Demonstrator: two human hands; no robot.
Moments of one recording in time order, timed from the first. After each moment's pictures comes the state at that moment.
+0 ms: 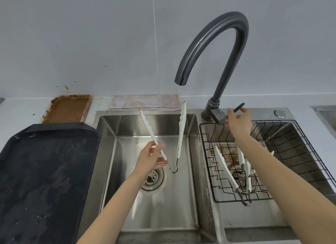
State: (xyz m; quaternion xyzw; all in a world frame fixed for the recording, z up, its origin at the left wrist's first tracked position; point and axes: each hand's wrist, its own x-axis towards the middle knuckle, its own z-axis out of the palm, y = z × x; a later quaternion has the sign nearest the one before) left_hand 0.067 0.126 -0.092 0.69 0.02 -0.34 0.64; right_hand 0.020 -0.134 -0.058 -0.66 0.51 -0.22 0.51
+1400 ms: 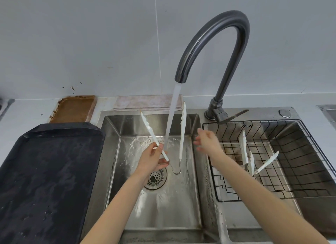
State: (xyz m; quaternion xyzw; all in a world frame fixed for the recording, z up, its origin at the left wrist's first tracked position) left_hand 0.060 0.128 -0.079 0.68 0.04 -0.35 0.64; right_hand 0.015 -0.050 -0.081 -0.61 0.45 -0.02 0.65
